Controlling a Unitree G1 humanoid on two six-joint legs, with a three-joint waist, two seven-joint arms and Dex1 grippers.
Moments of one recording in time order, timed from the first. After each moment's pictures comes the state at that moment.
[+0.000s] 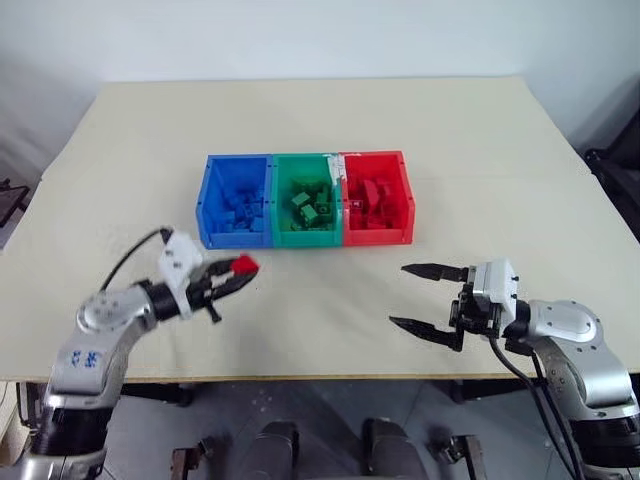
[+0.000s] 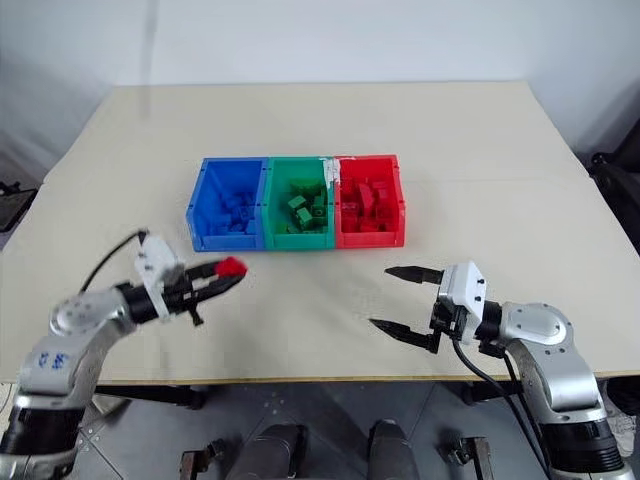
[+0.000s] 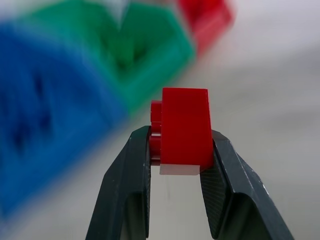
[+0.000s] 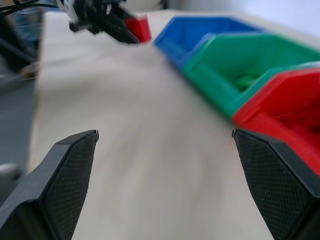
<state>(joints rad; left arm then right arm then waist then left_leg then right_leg) -0.33 0.62 0.11 -0.19 -0.40 0.38 -0.80 -0.08 -0.62 -0.14 -0.27 0.49 0.11 1.04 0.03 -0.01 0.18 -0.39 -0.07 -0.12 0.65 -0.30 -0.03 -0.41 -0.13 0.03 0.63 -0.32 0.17</state>
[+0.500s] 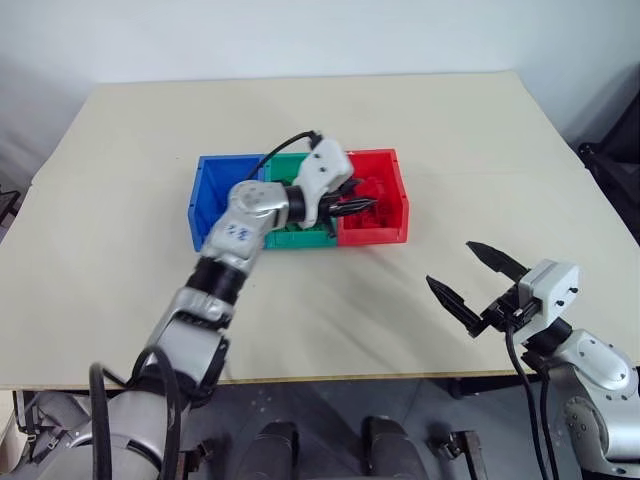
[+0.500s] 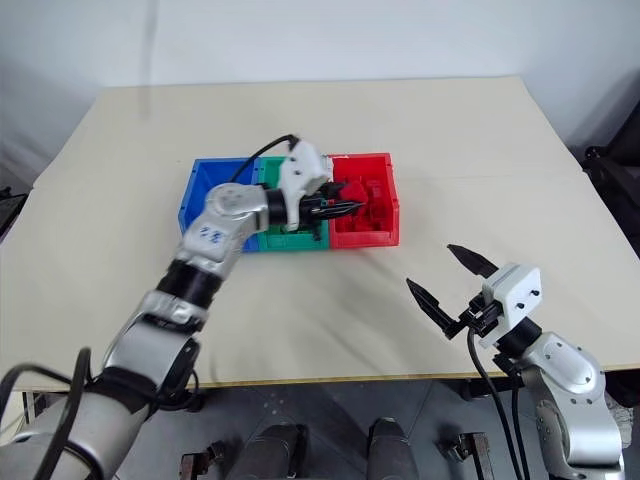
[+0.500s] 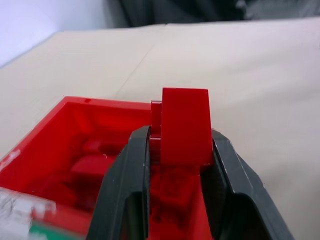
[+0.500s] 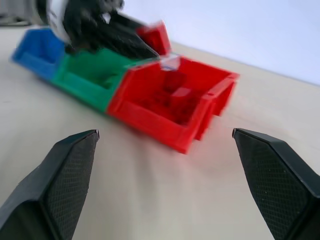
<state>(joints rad) -1.15 0.17 -0.22 0.80 -0.08 0.02 -0.76 0.12 -0.49 -0.28 -0.48 0.44 0.12 0.65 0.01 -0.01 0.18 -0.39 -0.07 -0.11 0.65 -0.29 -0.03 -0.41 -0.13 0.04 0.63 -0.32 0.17</state>
